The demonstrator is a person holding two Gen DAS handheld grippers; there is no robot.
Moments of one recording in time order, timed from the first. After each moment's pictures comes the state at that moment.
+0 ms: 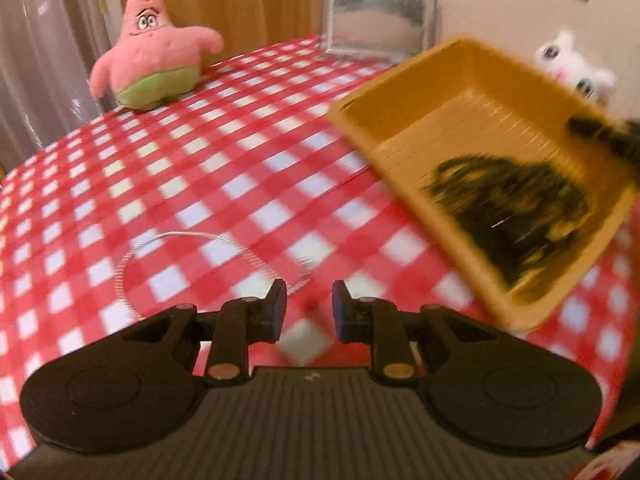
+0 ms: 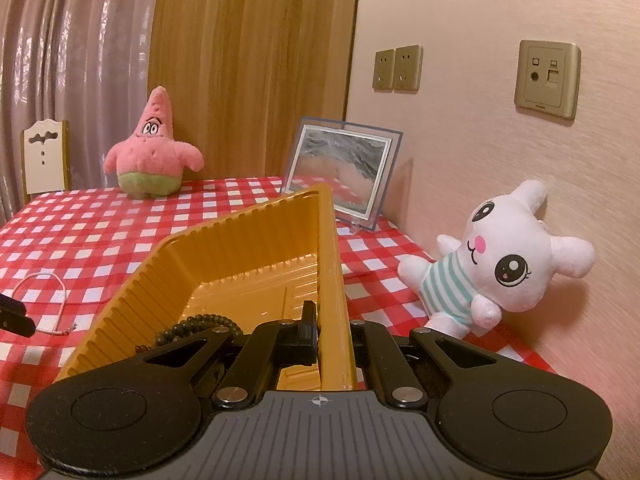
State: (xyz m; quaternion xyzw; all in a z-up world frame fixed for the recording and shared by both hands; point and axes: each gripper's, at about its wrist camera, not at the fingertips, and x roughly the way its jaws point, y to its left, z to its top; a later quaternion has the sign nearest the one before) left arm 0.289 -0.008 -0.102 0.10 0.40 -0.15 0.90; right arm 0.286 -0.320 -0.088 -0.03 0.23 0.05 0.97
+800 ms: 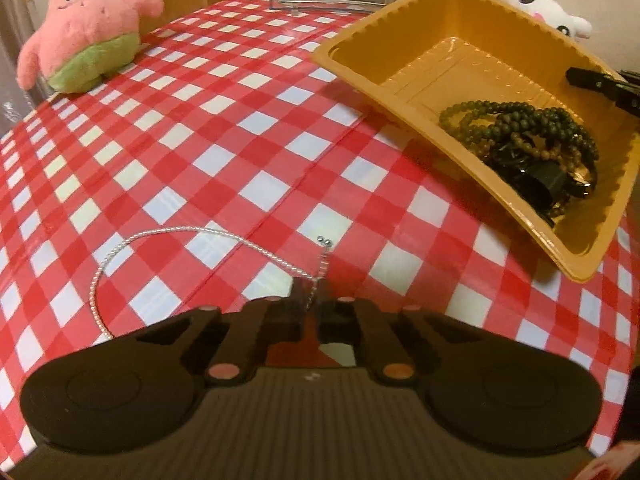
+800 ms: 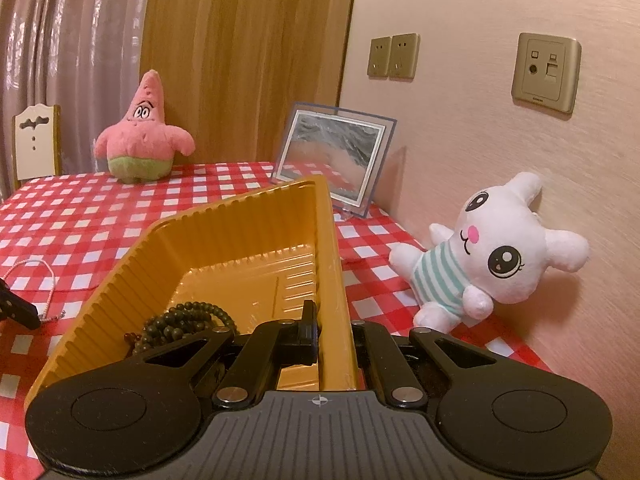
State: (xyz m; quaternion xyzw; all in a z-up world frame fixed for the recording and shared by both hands) left arm 0.341 0.019 -0.134 0.13 0.45 -0.26 0.84; right arm 0.290 -0.319 -0.091 -0.04 0.25 0.03 0.97
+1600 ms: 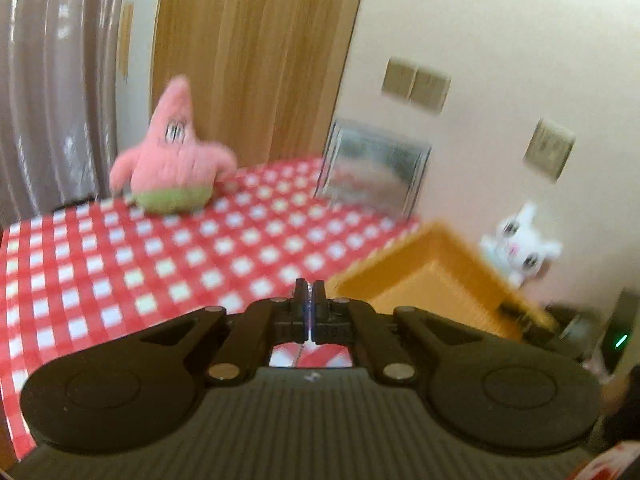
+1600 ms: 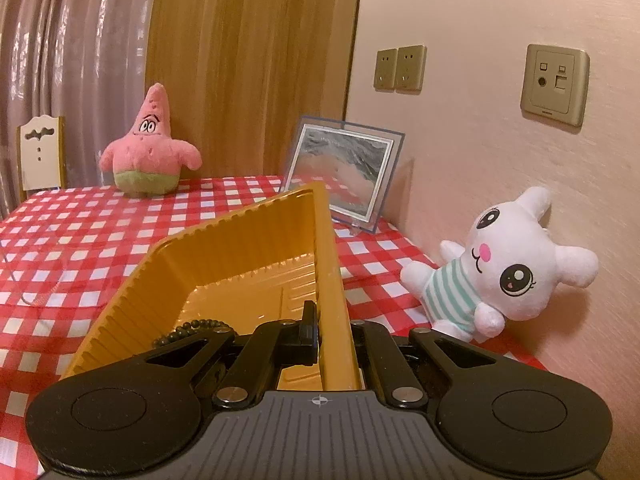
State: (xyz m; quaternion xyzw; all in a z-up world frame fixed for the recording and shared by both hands) left arm 0.310 0.057 0.050 -0.04 0.29 -0.21 0.93; right arm 0.296 -0.314 -0.085 -0.03 0.23 0.04 0.97
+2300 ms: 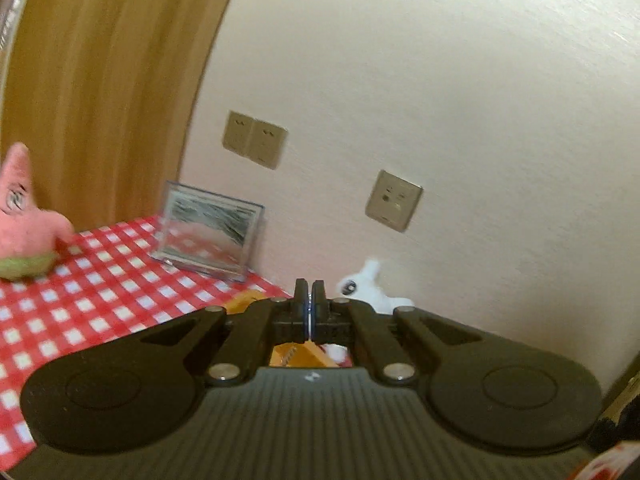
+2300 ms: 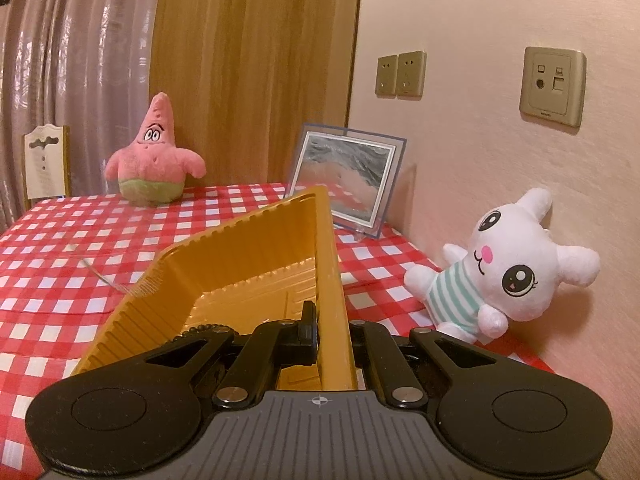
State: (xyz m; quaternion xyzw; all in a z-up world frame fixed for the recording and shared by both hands) left arm 0.289 -0.075 0.093 -0.08 0.23 -0.37 0.89; right arm 0.291 -0.313 -0.084 -0.03 0.22 0.05 0.97
